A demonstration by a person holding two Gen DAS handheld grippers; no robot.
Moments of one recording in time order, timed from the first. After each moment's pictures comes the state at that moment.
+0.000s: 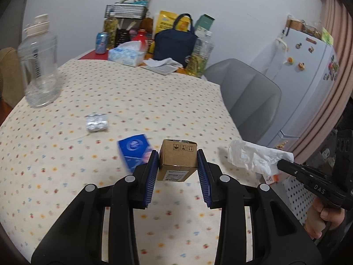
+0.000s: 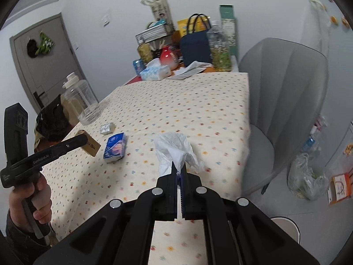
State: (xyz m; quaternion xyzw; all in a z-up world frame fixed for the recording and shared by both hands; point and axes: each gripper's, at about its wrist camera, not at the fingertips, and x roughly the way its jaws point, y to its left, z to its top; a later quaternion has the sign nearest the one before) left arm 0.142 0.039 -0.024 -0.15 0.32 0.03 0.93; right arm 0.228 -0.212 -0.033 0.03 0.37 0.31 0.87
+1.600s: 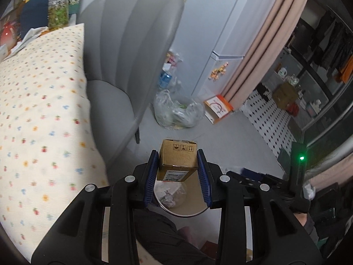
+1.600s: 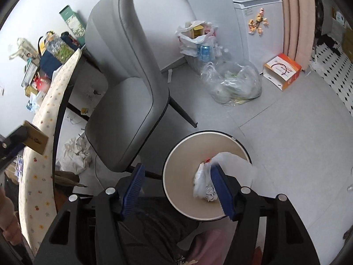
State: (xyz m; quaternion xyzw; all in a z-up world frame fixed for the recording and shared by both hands) left arm 0.254 -0.242 -0.105 -0.04 0.46 -0.20 0.86; right arm 0.220 -0.481 -0.231 0.22 0.50 0.03 0.84
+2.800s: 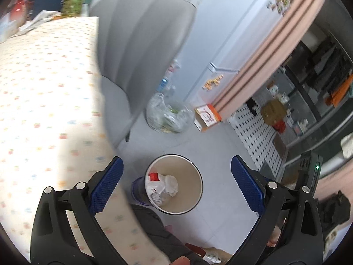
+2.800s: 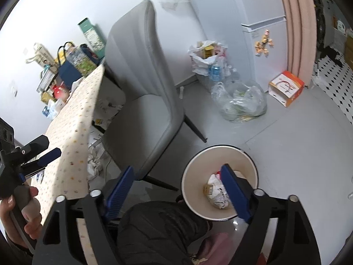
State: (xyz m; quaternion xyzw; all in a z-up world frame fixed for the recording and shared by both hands) left arm 0.240 -0.184 -0.082 -0.13 0.45 -0.21 0.86; right arm 0.191 -0.466 -0.155 0.22 0.45 0.06 0.86
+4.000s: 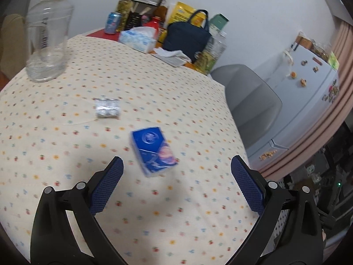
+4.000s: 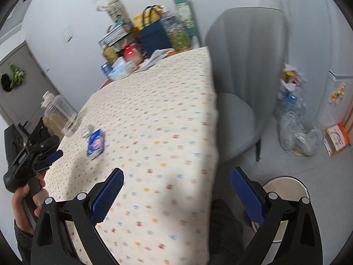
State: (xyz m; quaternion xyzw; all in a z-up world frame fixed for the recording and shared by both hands) left arm 0.131 0.106 -0.040 -0.24 0.33 0.04 0.91; right arm 0.217 -0.241 -0.066 0.10 0.43 0.25 0.86
